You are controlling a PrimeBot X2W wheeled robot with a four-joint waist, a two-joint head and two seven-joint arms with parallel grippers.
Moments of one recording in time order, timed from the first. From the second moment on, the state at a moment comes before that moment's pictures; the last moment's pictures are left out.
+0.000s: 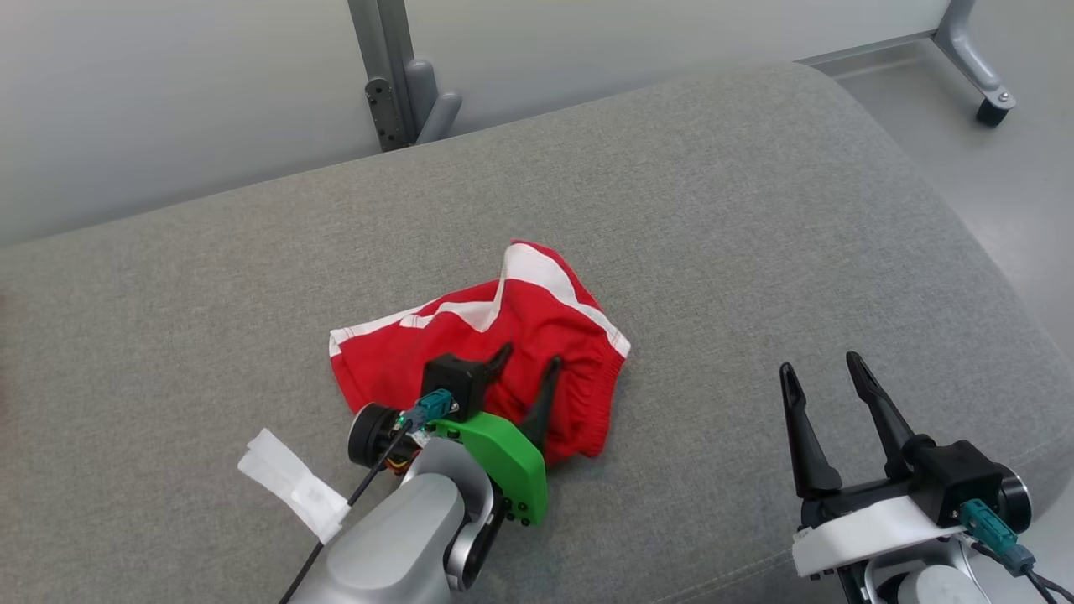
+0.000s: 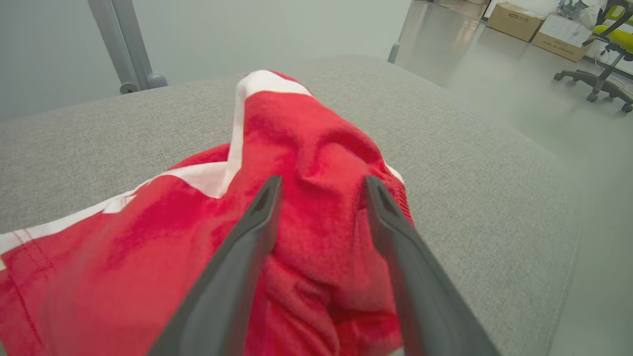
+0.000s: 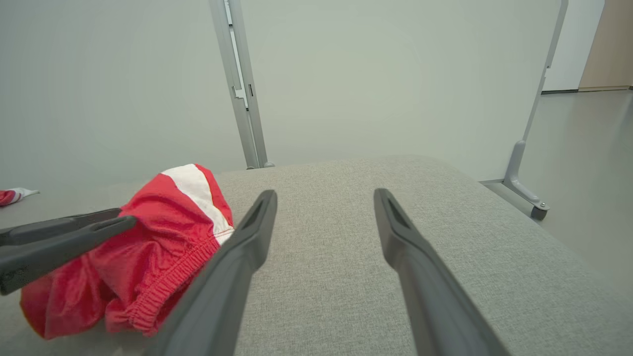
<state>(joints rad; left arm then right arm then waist) -0.58 0.05 -0.90 0.76 -0.74 0.05 -0.25 0.01 -0.05 0.06 0.05 0.10 0.13 -0.26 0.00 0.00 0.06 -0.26</state>
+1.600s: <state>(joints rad) 0.02 0.08 -0.28 0.25 -0.31 0.08 -0.26 0.10 -0.05 -0.05 0.04 0.10 0.13 -0.26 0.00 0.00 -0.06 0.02</state>
